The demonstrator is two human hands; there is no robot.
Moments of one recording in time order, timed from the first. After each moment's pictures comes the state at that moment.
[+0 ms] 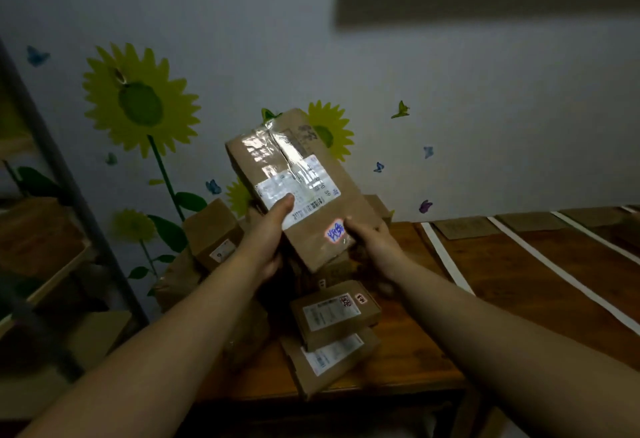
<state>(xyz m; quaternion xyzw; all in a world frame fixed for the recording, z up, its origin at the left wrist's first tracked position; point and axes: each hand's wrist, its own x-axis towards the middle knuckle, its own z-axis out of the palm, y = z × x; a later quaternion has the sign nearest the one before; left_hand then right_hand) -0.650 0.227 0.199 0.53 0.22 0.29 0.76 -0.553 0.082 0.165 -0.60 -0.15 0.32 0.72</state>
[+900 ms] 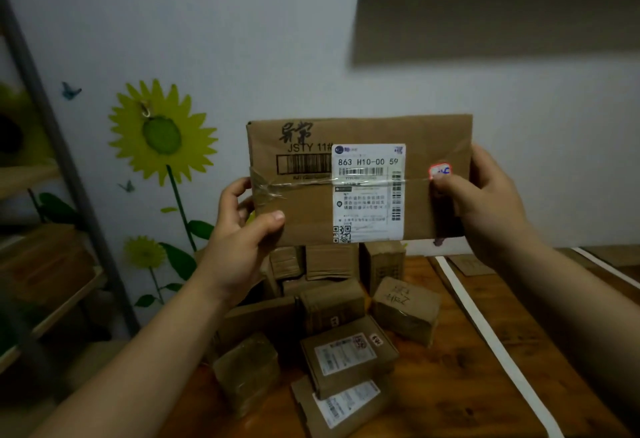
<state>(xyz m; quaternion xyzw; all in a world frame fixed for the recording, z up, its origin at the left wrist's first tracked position) -0.709 0.231 0.270 0.59 0.05 0.39 0.71 -0.550 0.013 0.297 -0.62 -0.36 -0.03 0.70</state>
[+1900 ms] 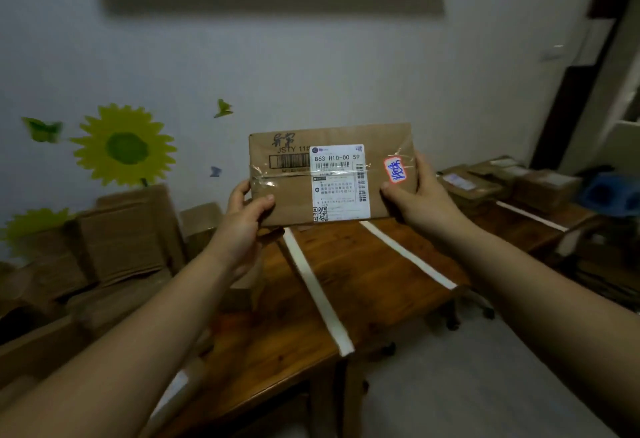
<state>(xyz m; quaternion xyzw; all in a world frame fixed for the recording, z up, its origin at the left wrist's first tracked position) -0.481 -0.021 0.206 0.62 0.07 0.15 0.77 -0.422 -0.261 0.223 -0.77 -0.14 -0.07 0.62</state>
